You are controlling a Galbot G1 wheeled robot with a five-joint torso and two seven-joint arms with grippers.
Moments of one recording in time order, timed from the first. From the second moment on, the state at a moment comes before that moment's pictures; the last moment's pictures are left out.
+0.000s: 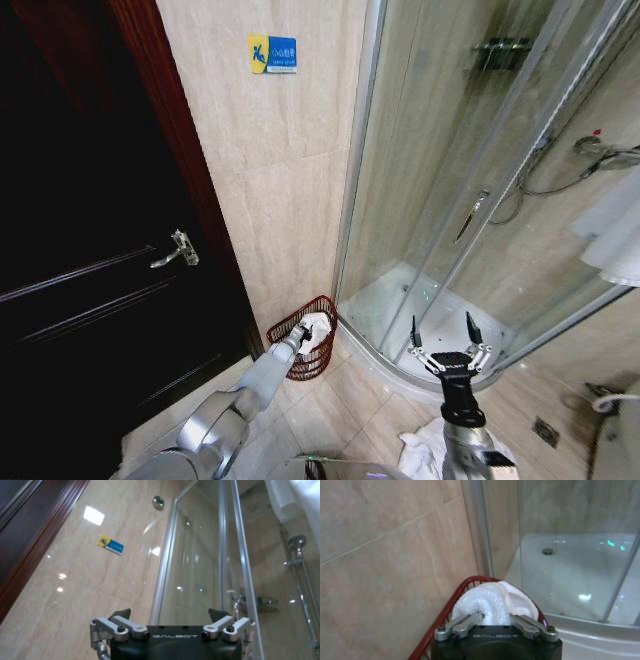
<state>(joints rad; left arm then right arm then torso) 0.57 -1.57 -0.03 -0.38 -0.02 -0.26 0.08 -1.78 1.60 0.68 2.11 0.10 0.82 -0.29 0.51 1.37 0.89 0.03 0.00</state>
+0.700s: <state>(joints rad) 0.59 -1.49 0.01 -0.46 -0.08 -0.04 0.04 -1.80 1.61 0.71 2.10 0.14 0.82 -0.33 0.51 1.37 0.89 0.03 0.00</state>
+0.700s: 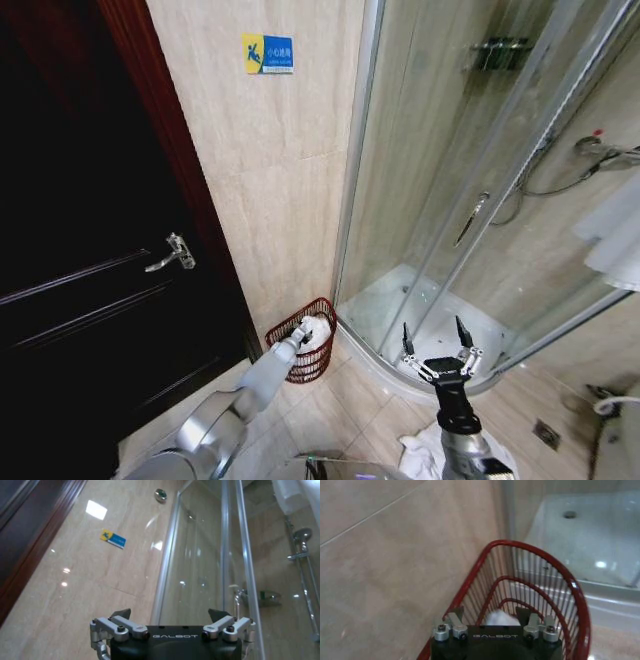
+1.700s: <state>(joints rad) 1.31 -1.18 -0.29 -1.82 -0.32 0.20 0.06 -1.74 1.56 0.69 2.10 0.15 0.72 -0.27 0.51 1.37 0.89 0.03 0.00</state>
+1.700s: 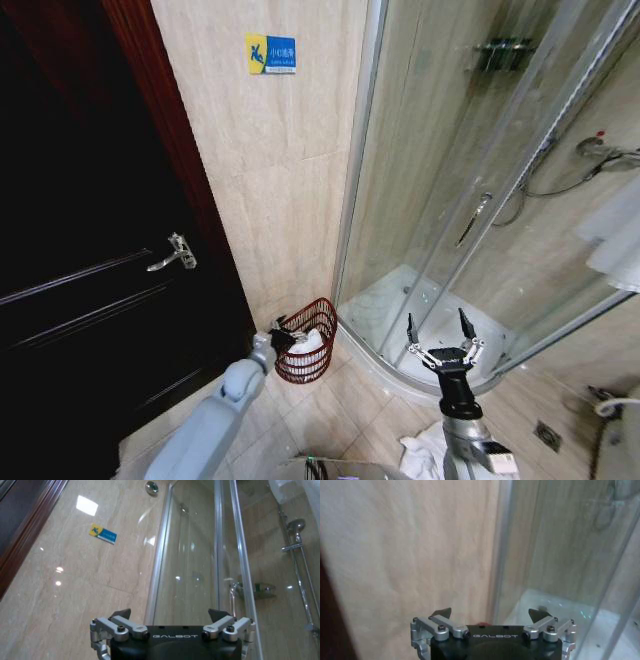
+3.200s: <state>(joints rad) 1.89 -1.58 -0.50 -2.47 -0.09 0.05 0.11 -1.74 1.54 0.70 2.50 0.25 0.29 -0.05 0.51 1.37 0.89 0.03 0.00</state>
